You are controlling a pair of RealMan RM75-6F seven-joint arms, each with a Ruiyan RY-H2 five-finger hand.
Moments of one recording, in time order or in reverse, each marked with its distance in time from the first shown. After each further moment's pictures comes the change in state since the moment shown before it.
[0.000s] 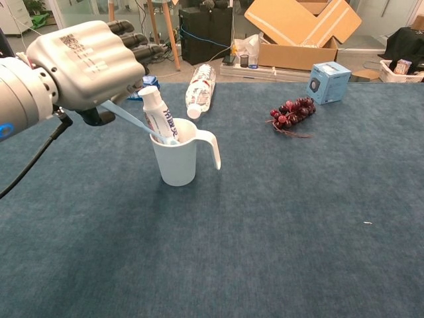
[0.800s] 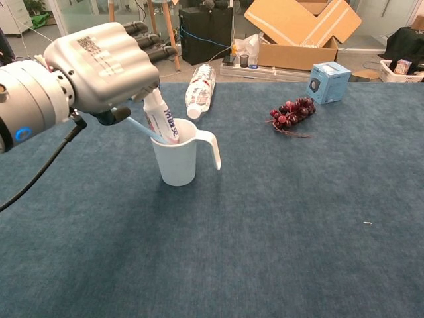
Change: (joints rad) left arm -0.038 -0.033 0.007 0.014 -0.002 0.009 0.012; right arm 0.002 0.001 -0.002 -0.003 0.001 -0.005 -0.003
